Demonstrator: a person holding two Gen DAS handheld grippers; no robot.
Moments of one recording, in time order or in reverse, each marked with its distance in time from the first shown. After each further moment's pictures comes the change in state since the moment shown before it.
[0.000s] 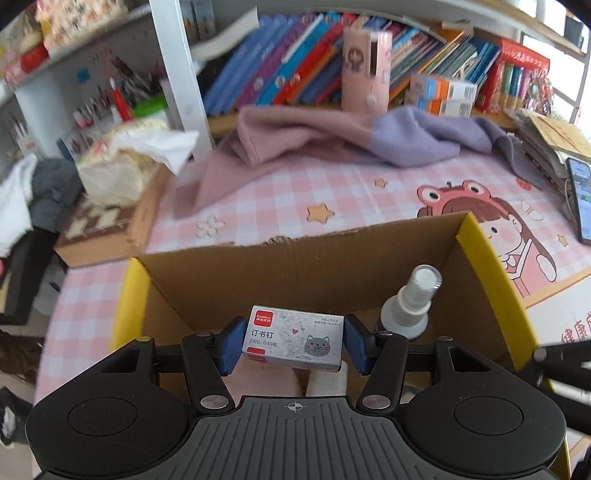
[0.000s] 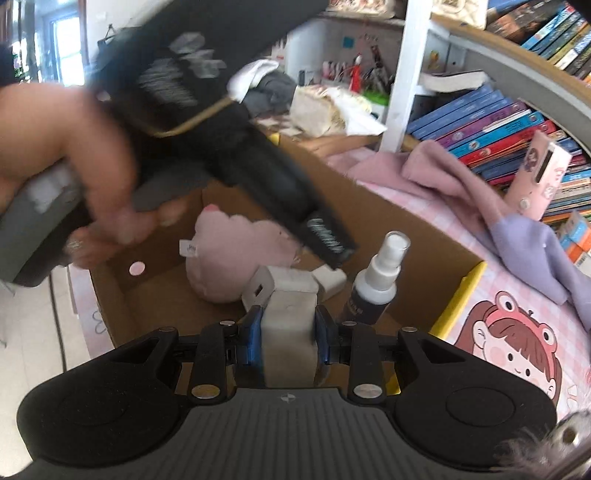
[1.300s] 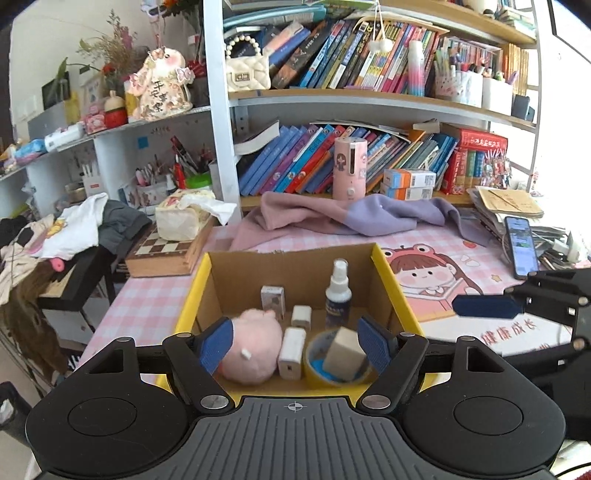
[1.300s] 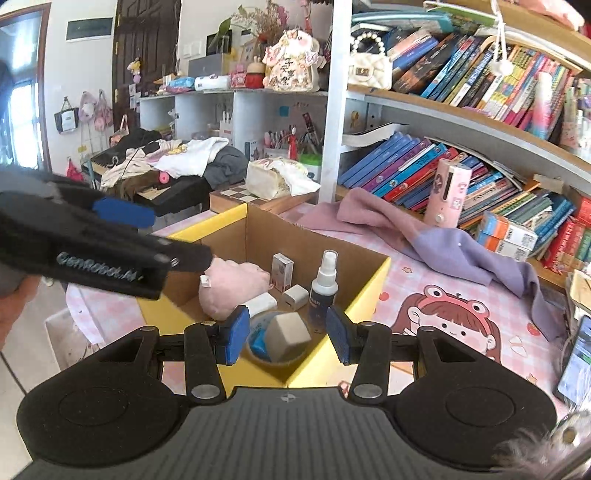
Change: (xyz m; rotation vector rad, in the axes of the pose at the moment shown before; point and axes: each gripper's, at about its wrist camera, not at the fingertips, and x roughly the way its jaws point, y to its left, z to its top) left arm -0.186 -0.037 -0.120 -0.066 -0.356 0.052; right arm -0.143 0.037 -0.052 0.164 -0.243 -0.184
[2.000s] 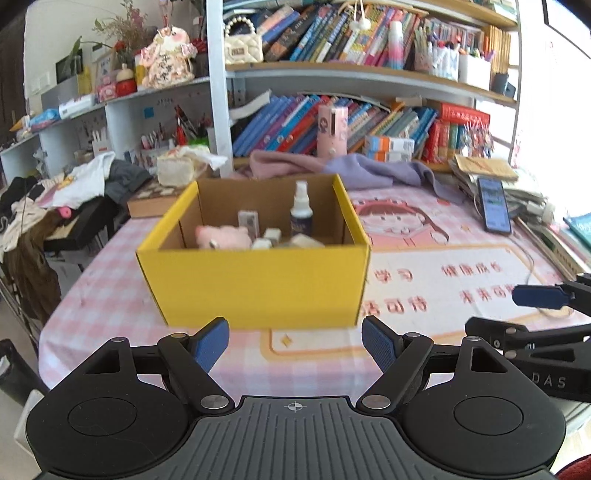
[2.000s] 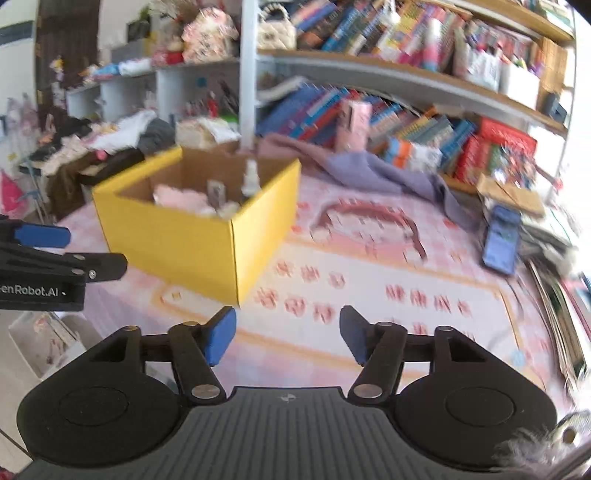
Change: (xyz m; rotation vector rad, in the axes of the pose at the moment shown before) left arm -0.052 -0.048 -0.094 -0.028 0.060 0.005; right arm -0.084 0.017 -0.102 0.164 0.123 -0.242
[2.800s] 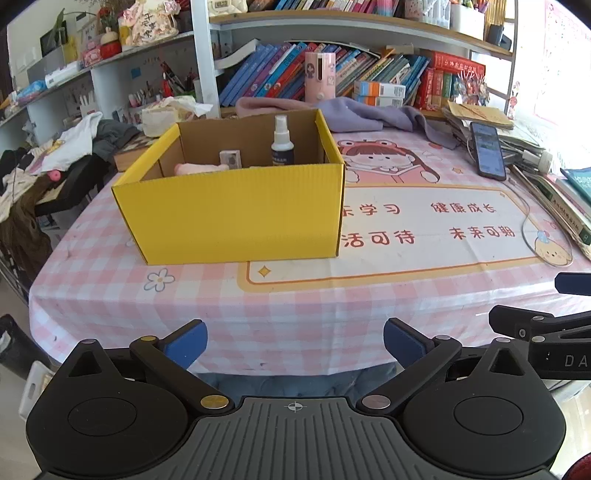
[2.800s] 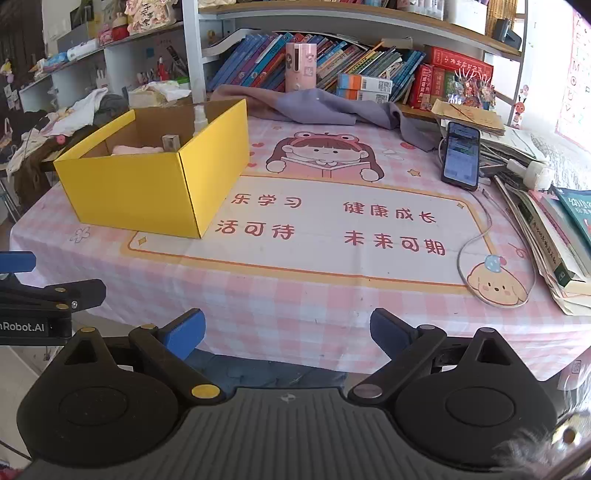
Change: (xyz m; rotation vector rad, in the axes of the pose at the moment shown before) left arm 0.011 -0.019 -0.029 0.017 0.151 -0.016; right arm -0.010 -0.025 -0.037 0.142 0.133 -0.064
